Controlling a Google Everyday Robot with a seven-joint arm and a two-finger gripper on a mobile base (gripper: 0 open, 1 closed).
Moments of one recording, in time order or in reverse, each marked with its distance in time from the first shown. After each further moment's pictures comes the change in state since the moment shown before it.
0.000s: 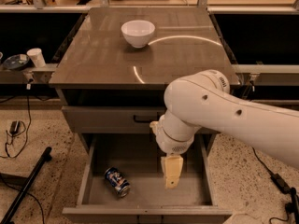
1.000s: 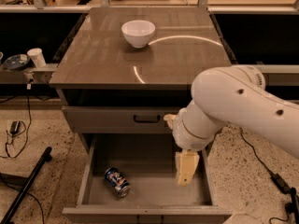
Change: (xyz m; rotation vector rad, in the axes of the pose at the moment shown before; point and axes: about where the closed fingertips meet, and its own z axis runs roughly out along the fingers) arm 0.026 0.005 -0.040 0.066 -0.039 0.067
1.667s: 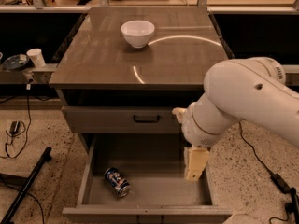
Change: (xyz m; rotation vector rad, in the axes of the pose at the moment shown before) arm 0.014 -0.003 -0.029 0.050 0.027 0.021
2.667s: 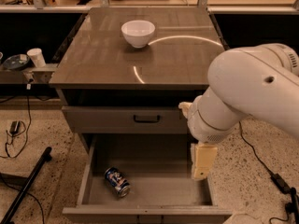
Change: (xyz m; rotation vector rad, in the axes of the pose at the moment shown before) arm 0.006 0.000 -0.029 0.026 0.065 -0.002
